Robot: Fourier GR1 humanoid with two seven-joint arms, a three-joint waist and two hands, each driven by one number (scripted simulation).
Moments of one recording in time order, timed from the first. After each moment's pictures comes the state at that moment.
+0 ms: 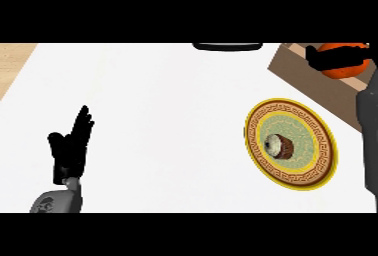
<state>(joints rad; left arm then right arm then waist) -0.10 0.11 0.09 -1.33 -0.05 0.16 0.05 -0.75 -0.35 -0.17 -1.47 1.08 0.25 0.58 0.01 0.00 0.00</state>
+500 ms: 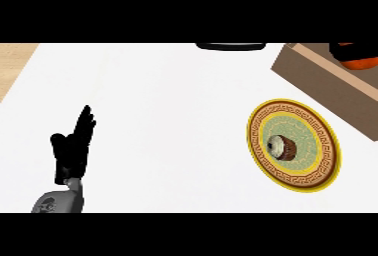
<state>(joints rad) -0.09 0.11 0.08 -1.34 -0.06 0.16 0.04 -0.84 -0.48 -0.32 -0.96 1.02 -0.02 0.27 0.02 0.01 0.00</state>
